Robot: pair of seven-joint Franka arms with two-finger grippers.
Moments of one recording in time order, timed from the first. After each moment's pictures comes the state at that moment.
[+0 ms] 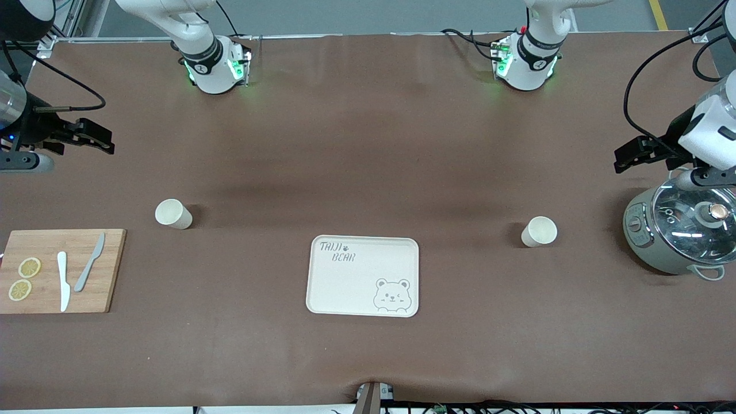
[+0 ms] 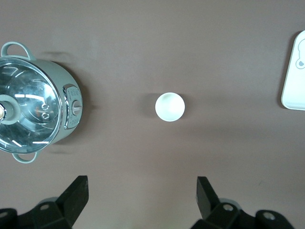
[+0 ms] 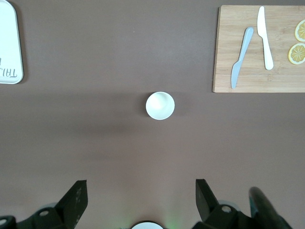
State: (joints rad) left arm 0.08 0.08 -0.15 -1.54 0.04 1.57 -0.12; right arm 0.09 0.00 -0.07 -1.60 -0.03 1.48 0.00
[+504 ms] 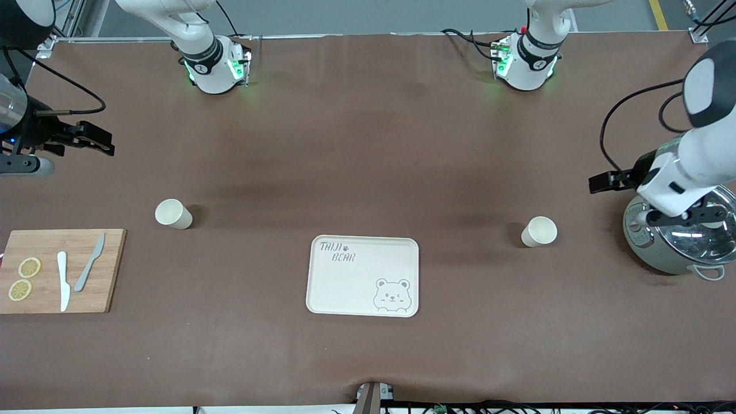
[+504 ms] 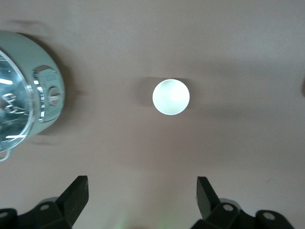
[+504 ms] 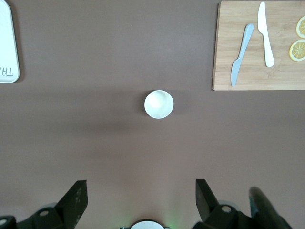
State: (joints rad) left arm 0.07 0.23 -0.16 -1.58 0.04 1.60 -0.15; right arm 0.09 0.02 -0.07 -1.60 -0.03 1.47 0.00
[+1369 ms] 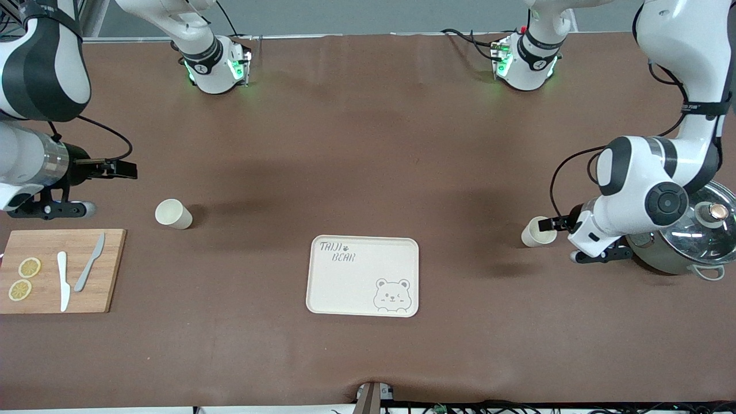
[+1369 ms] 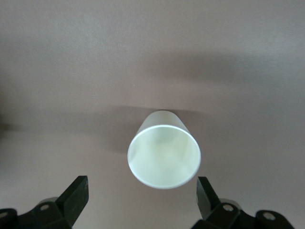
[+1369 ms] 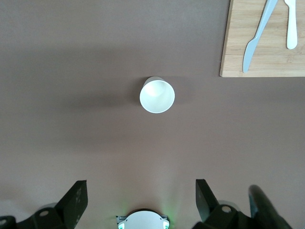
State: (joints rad) left arm 0.08 0.40 -0.16 -1.89 0.04 2.12 -0.20; right arm 0.09 0.20 -0.08 -1.55 -0.04 1.44 0.00
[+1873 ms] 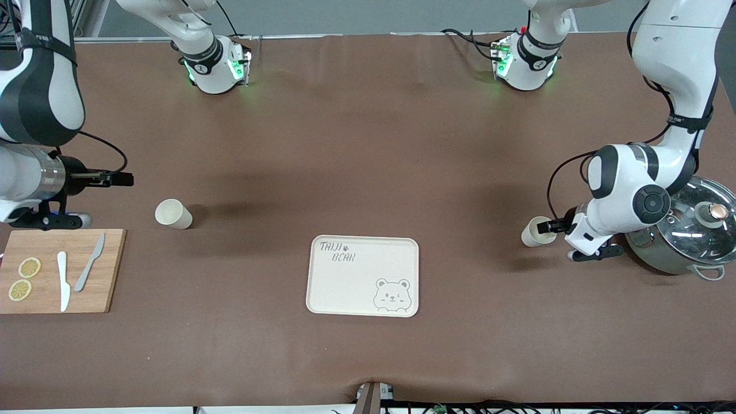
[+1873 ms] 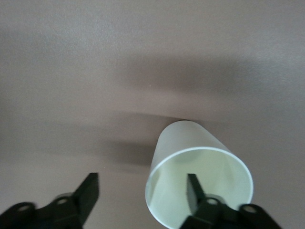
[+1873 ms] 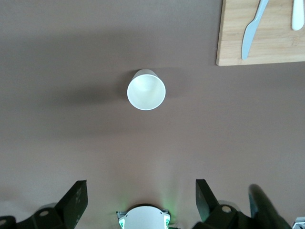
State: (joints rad) left arm 0.12 0.45 -0.16 -1.96 0.04 2.26 -0.19; right arm 0.04 0.26 -0.08 -1.54 -0.03 1.42 0.01
